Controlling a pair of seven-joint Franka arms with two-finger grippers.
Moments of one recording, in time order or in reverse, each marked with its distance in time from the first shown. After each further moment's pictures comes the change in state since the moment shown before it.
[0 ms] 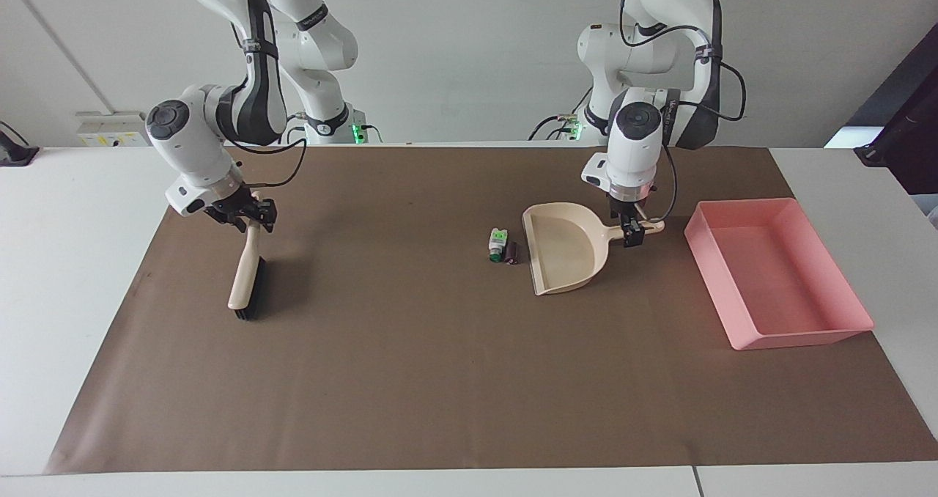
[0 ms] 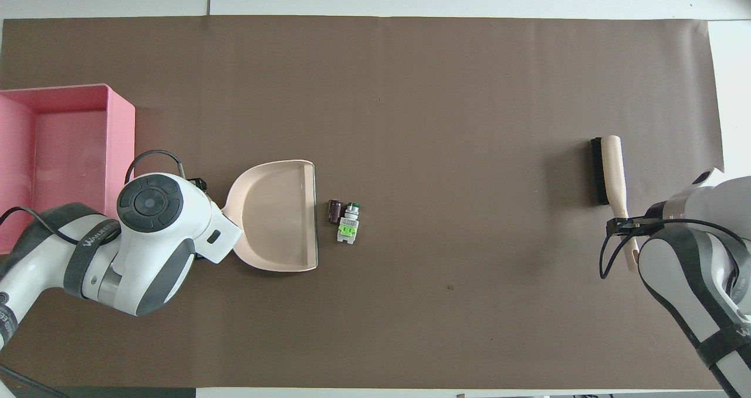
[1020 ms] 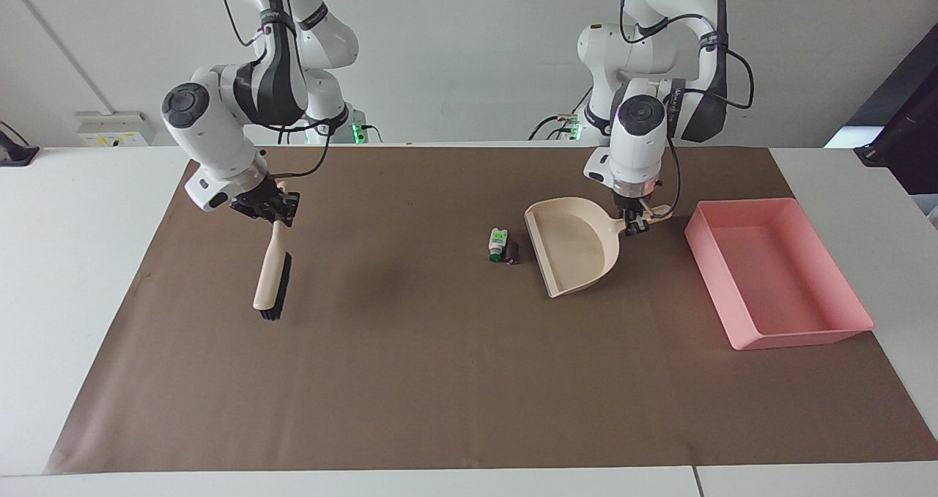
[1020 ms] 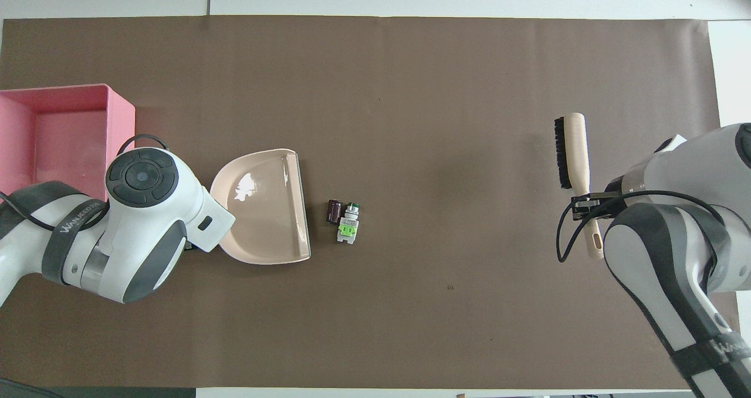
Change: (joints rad) left arm -0.005 0.006 0.001 0.149 0.058 -0.217 0.004; right arm 0.244 0.001 0.020 0.208 0.044 -0.244 0.221
